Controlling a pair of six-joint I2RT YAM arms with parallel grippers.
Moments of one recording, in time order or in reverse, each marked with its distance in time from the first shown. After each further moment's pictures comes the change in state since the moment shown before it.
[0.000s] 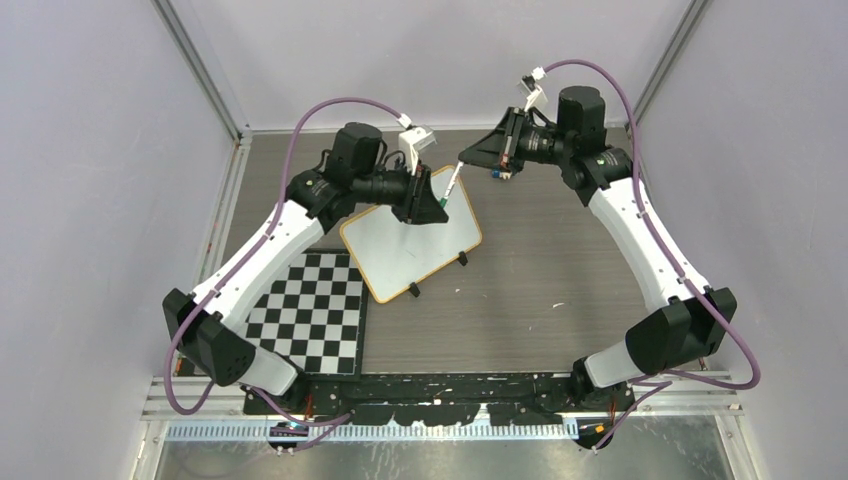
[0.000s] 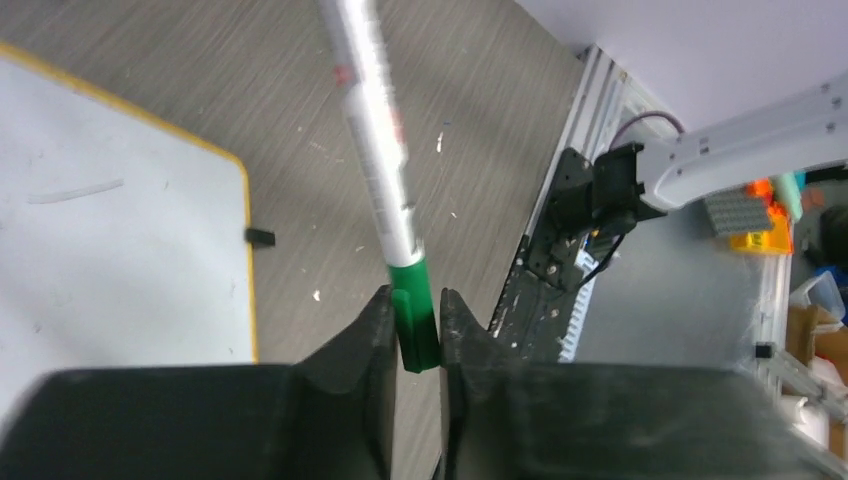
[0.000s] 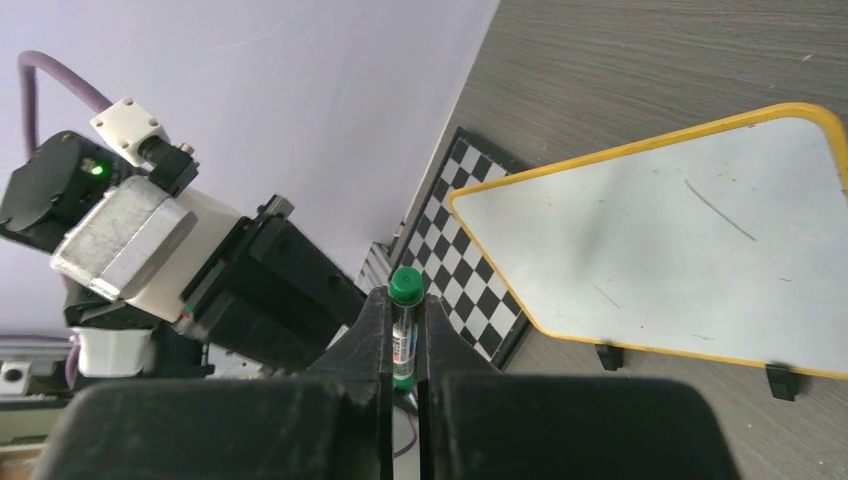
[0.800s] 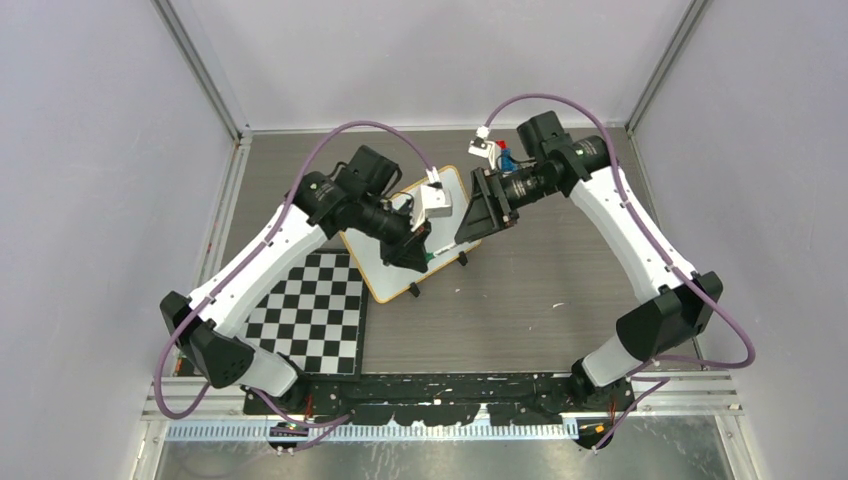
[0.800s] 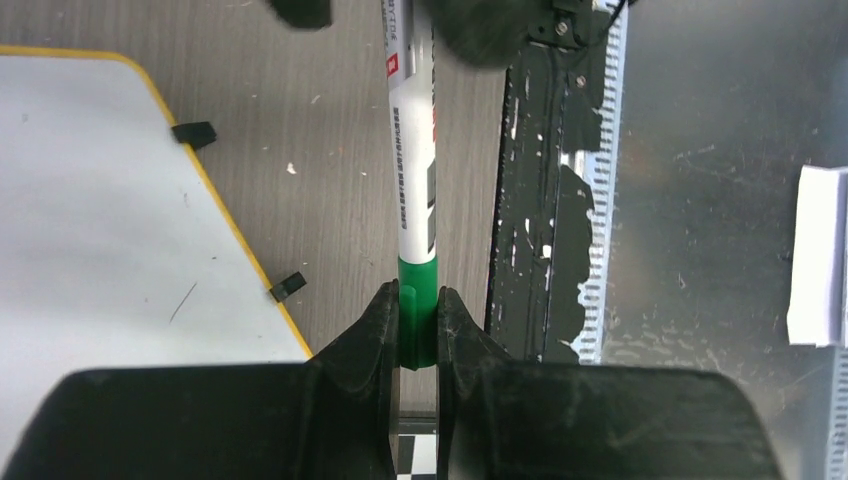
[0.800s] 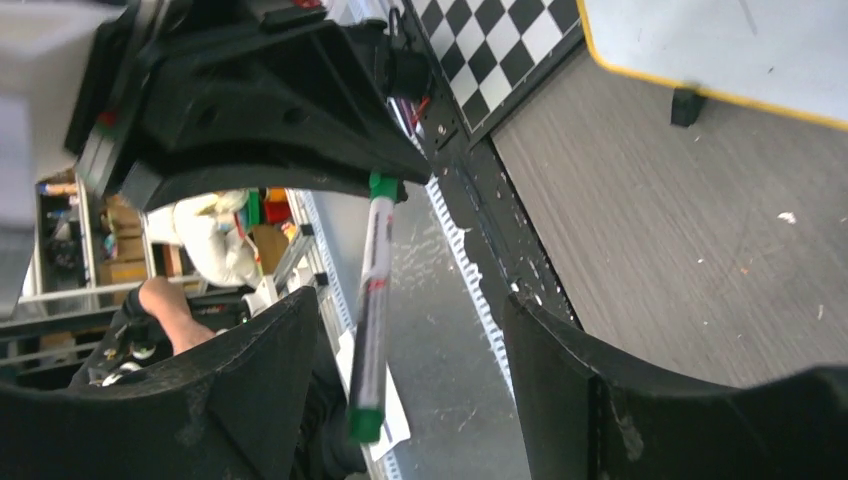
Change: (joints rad) left arm -0.075 -0.005 0.071 -0.510 0.042 0.599; right arm 0.102 0.071 0.148 -0.792 -0.239 -0.665
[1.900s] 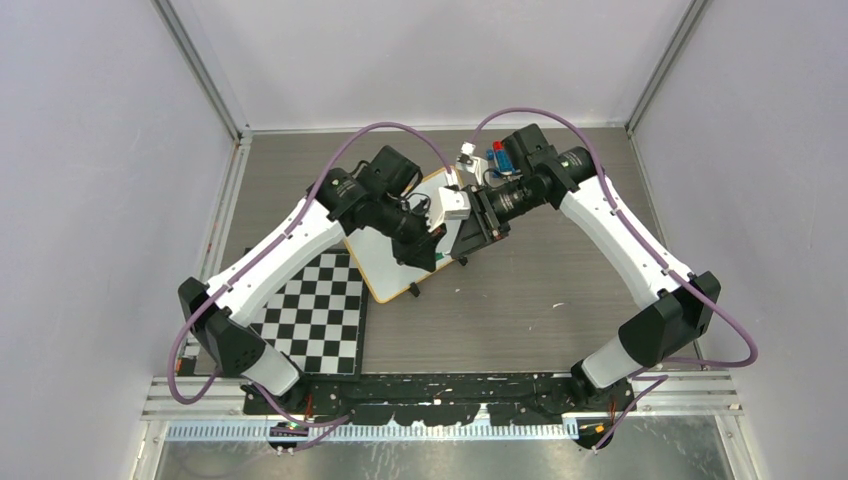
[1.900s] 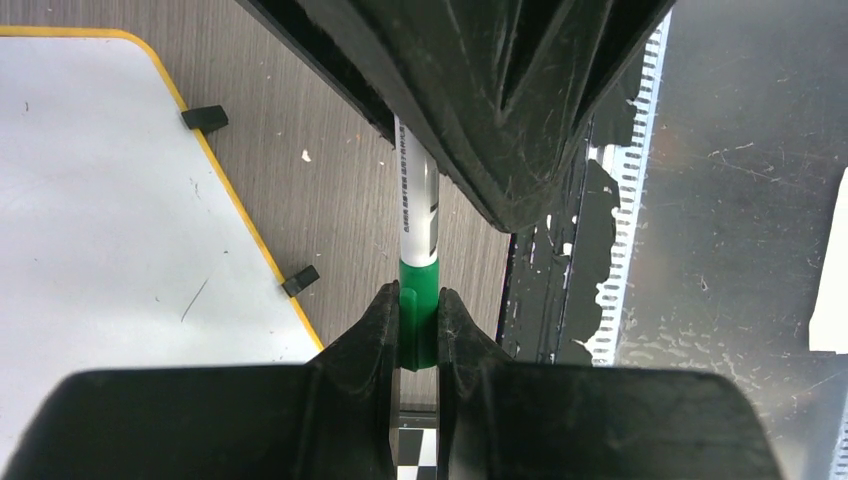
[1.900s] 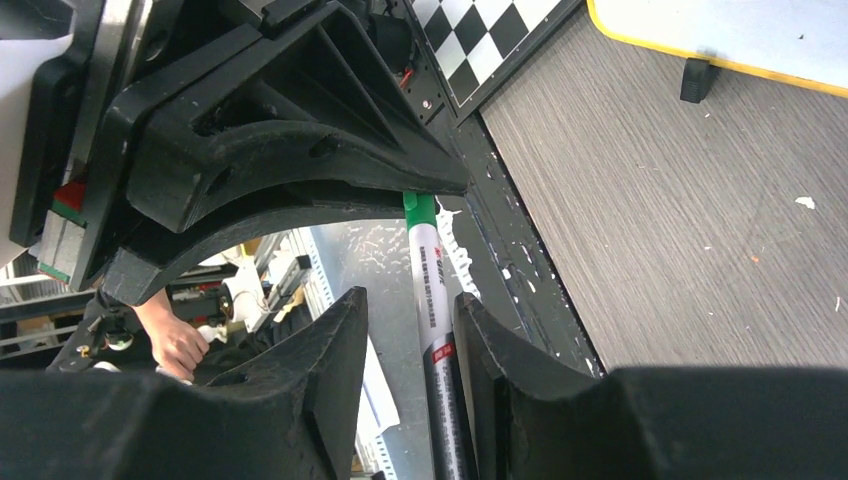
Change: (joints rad) left arm -0.083 0.082 0.068 -0.023 -0.130 -0.030; right arm 0.107 -0.006 -0.074 0.020 0.066 0.006
